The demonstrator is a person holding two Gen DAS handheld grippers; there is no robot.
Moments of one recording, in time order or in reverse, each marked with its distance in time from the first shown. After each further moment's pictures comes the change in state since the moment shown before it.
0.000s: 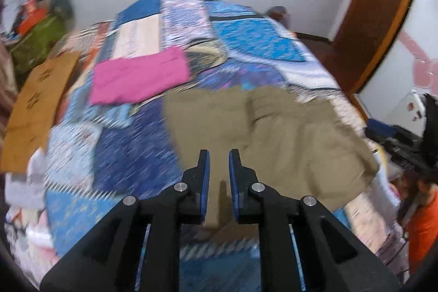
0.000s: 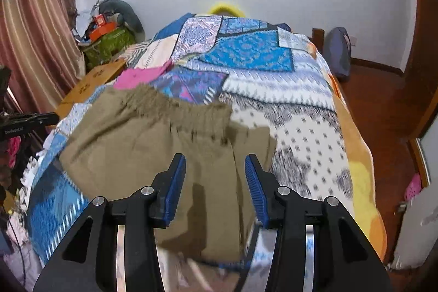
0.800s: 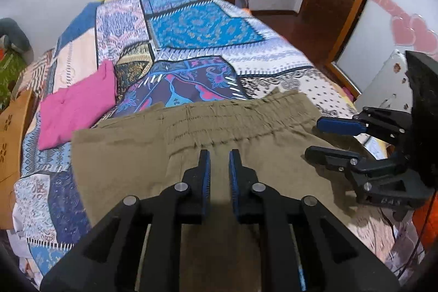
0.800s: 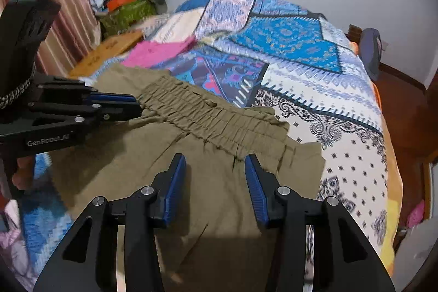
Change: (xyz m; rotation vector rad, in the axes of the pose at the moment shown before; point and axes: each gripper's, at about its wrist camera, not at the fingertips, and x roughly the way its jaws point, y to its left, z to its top) left arm 0.064 -0.067 0.018 0.203 0.053 -0.075; right arm 0.043 0.026 0.011 -0.099 0.110 0.101
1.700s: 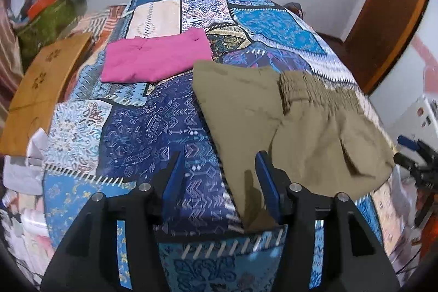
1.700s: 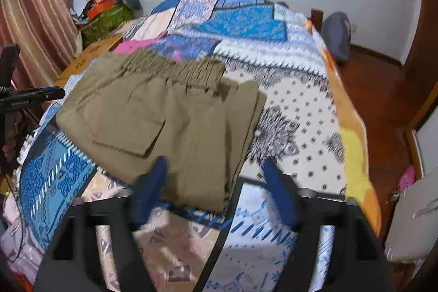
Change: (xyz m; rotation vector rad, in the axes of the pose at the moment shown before) left arm -0.052 0.102 -0.075 -0.298 -0.017 0.107; right arm -0.054 -0.031 -0.058 0.082 -0.015 -0.135
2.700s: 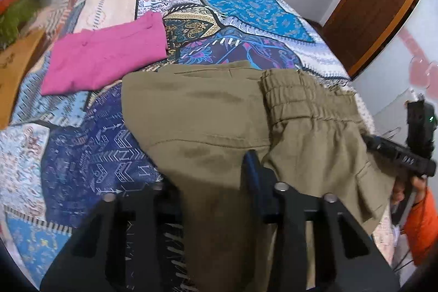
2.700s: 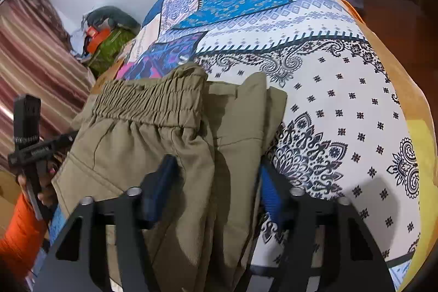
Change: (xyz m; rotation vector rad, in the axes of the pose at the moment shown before) left arm 0.081 -0.030 0.041 0.069 0.095 -0.112; right arm 0.084 -0.049 0.021 0.302 0.082 0.263
